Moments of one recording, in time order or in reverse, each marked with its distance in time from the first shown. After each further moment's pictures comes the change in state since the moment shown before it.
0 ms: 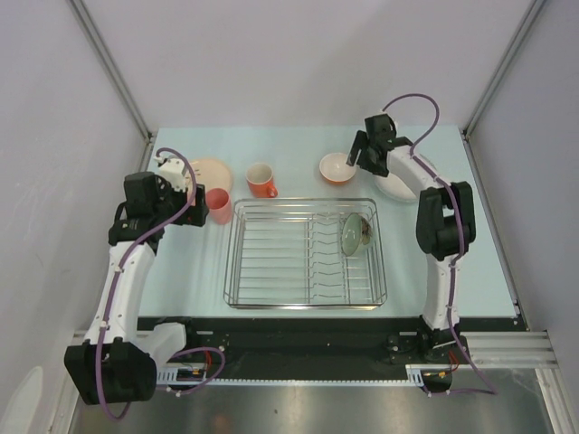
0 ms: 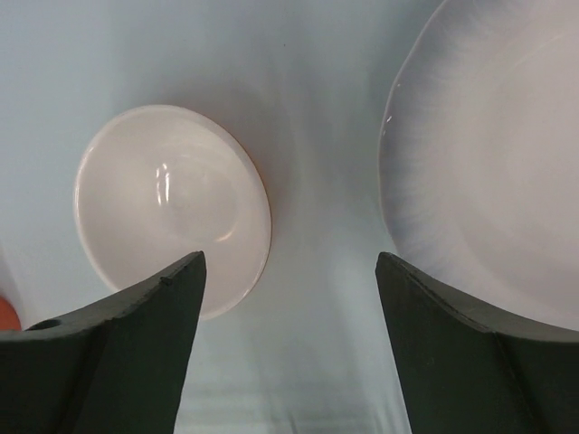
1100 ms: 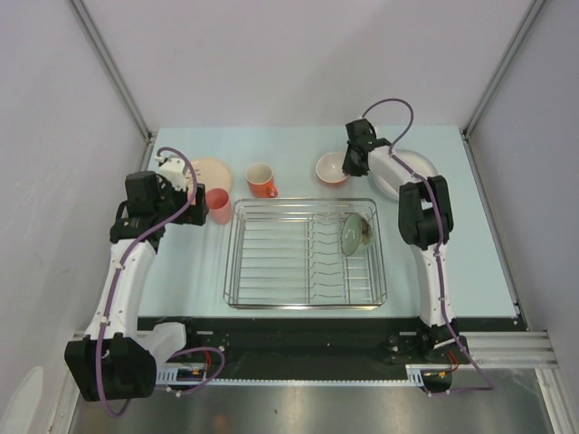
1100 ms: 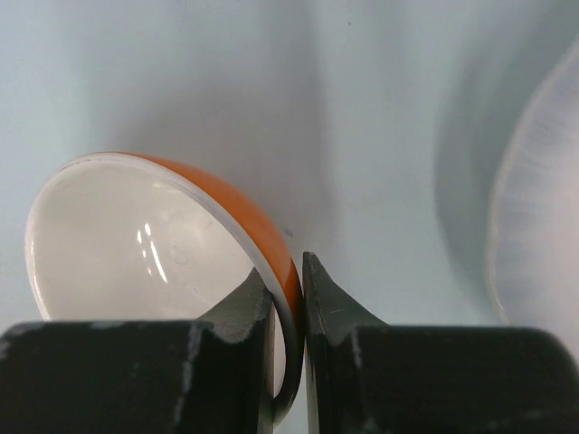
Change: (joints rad) left arm 0.000 0.021 -0.003 0.013 -0.011 0.000; right arm 0.058 0.235 0.198 -0.029 0.008 -0.008
